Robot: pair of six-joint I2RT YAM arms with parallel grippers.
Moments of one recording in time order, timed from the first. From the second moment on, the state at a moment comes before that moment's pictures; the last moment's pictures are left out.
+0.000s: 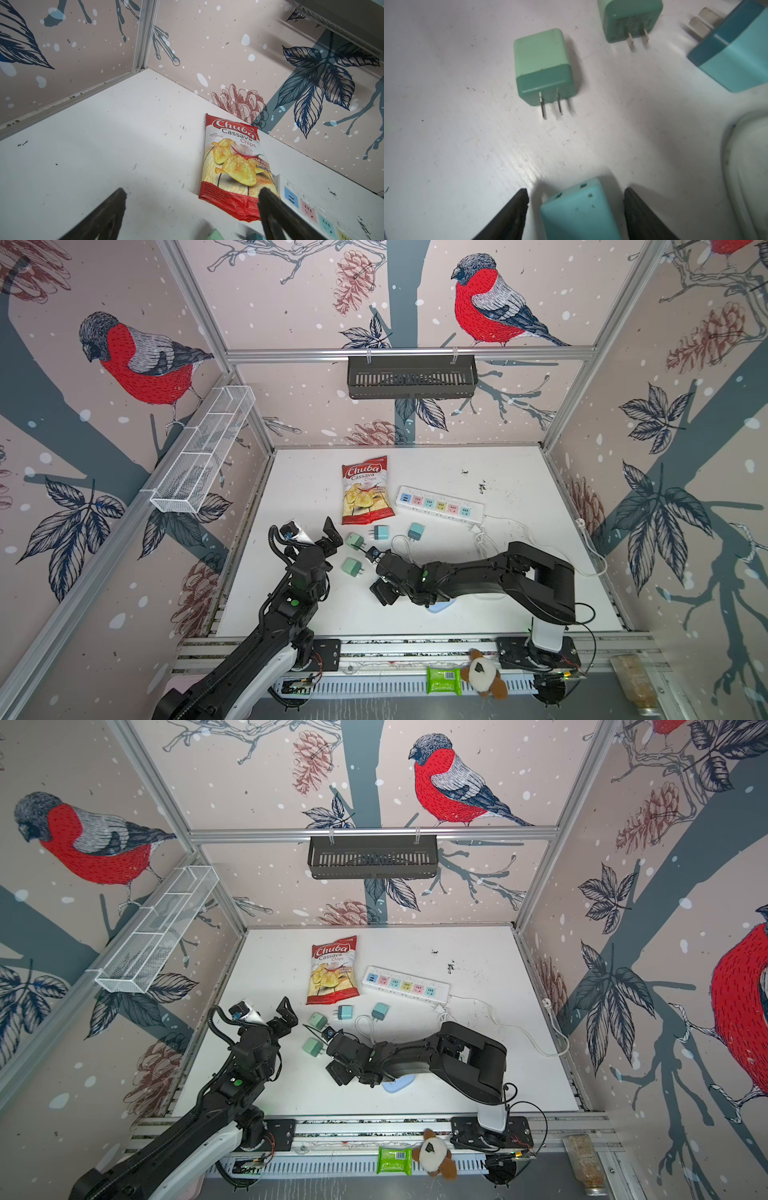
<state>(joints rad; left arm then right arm) -0.44 0.66 0.18 0.27 -0.61 -0.55 1.25 1.88 0.98 0.01 0.10 0.30</state>
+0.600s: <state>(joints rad) -0.44 0.64 0.19 0.26 -0.61 -0.55 1.27 1.85 0.97 -0.01 0.09 0.29</state>
